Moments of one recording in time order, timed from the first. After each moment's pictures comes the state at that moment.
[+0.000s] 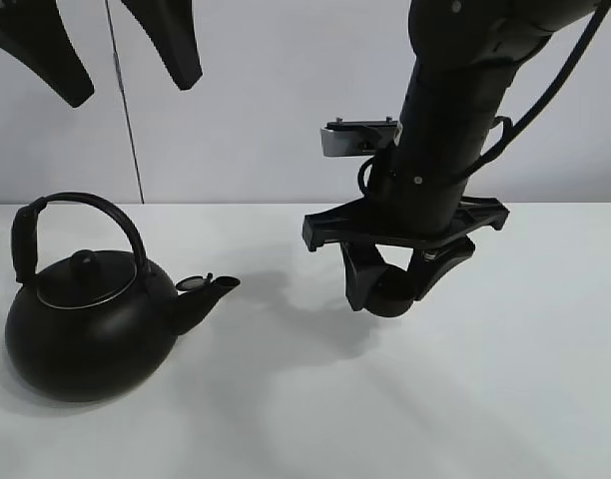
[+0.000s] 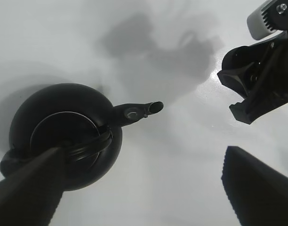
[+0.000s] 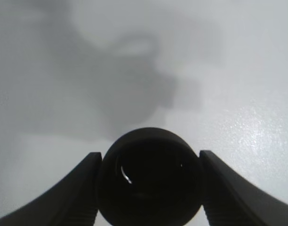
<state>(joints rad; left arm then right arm) -0.45 1.70 -1.59 -0.21 1.21 -0.04 0.50 1.93 -1.27 -0.03 0.74 0.18</state>
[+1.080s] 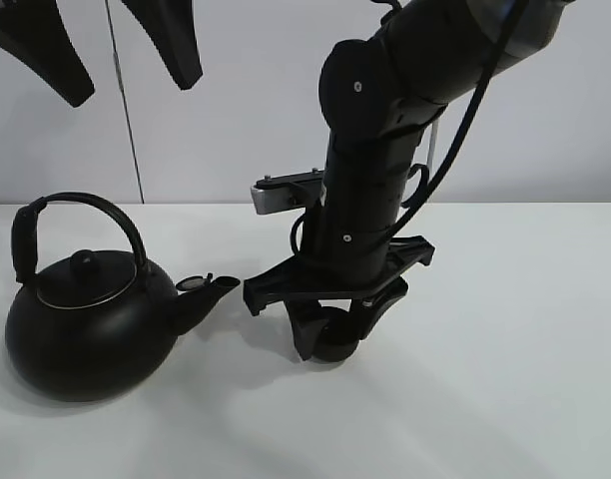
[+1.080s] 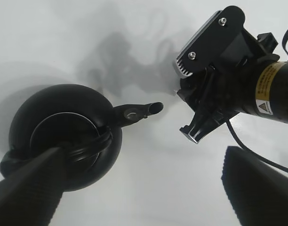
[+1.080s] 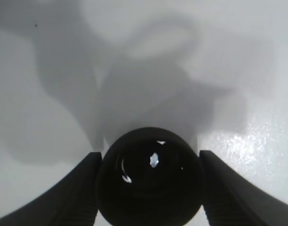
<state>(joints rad) -0.45 1.70 -1.59 -0.21 1.20 -0.04 0.61 2.10 -1.38 -0.04 0.72 0.14</state>
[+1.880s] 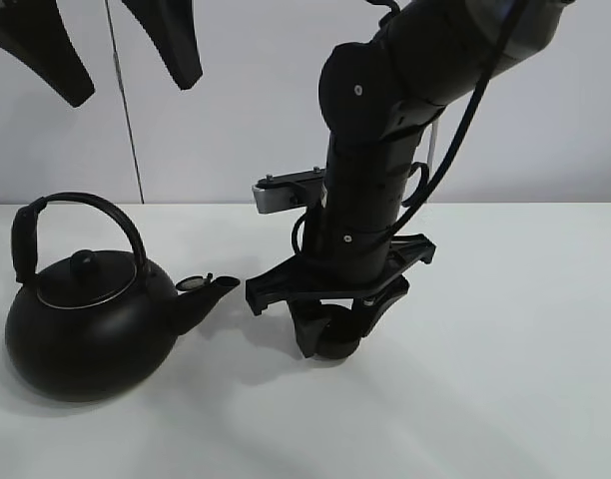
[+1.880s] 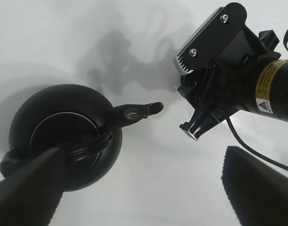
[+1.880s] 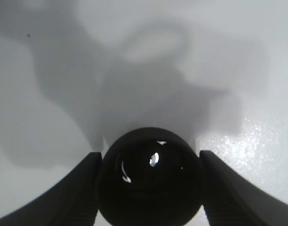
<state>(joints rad) -0.45 1.70 -1.59 -0.21 1.20 -0.04 0.61 2.10 -1.38 -0.07 0.71 0.16</state>
